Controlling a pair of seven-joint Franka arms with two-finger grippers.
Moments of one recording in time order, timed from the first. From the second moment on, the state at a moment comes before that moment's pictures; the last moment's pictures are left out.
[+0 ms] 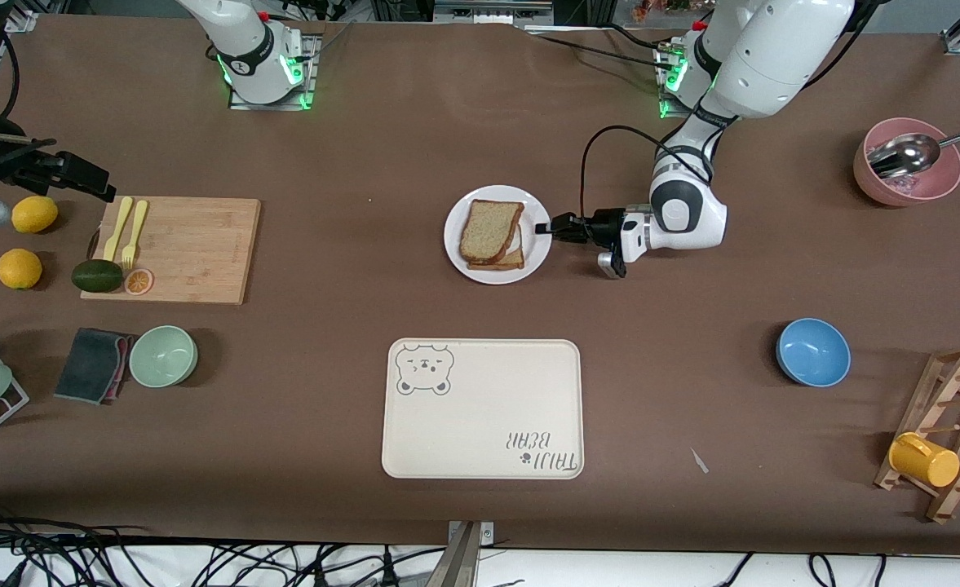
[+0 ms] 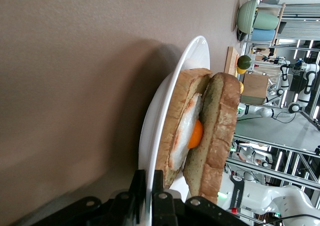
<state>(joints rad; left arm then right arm) -0.22 0.59 -0.18 -2.25 -1.63 2.11 1.08 -0.03 0.01 0.02 -1.64 0.02 1.54 0.09</state>
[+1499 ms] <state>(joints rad) -0.21 0.59 -0.15 -2.13 -1.63 2.12 1.03 -0.03 0.01 0.02 -1.64 0.02 1.54 0.09</state>
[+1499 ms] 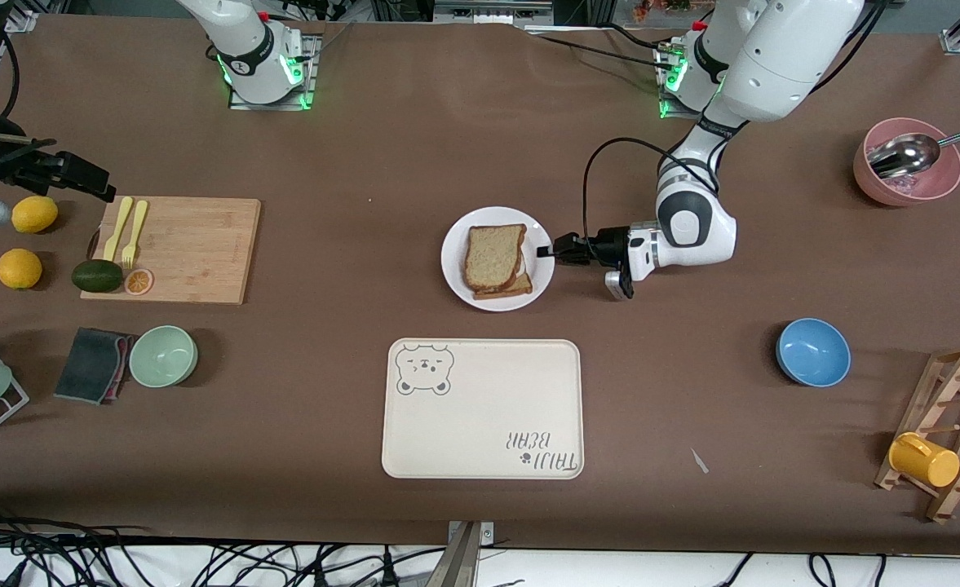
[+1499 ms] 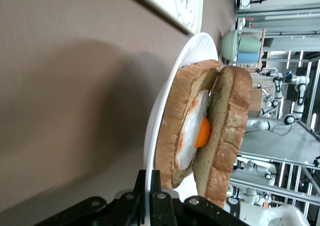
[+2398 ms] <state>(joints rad) -0.22 0.71 -0.08 -1.86 -1.56 2.13 0.83 -0.03 0.01 0.02 -1.64 0.02 1.54 0.09</state>
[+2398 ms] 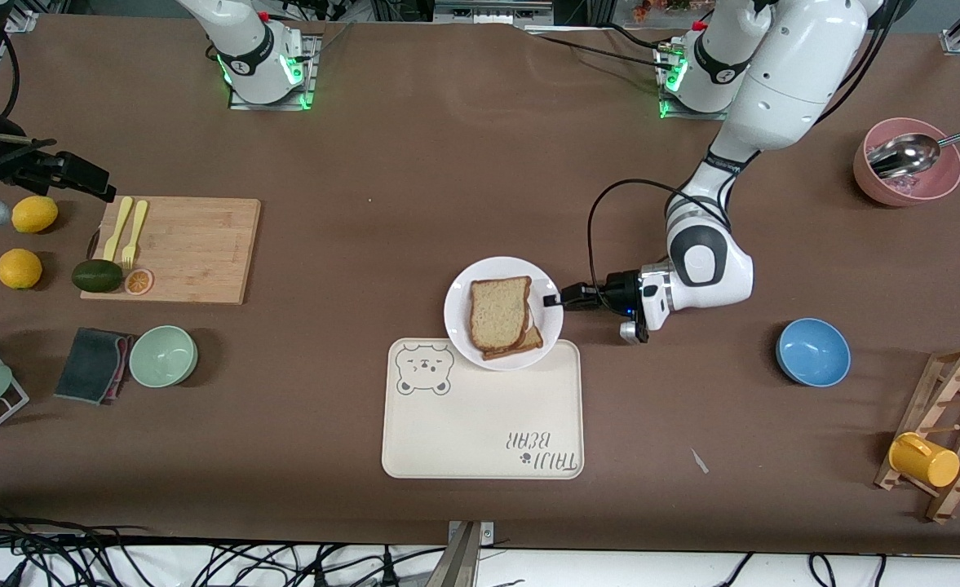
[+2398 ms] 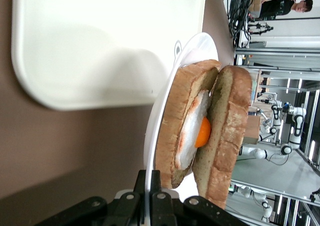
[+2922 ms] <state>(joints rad) -0.22 0.80 -0.08 -1.67 -1.45 2.17 0.65 -0.03 0.01 0.02 -1.64 0.02 1.54 0.09</state>
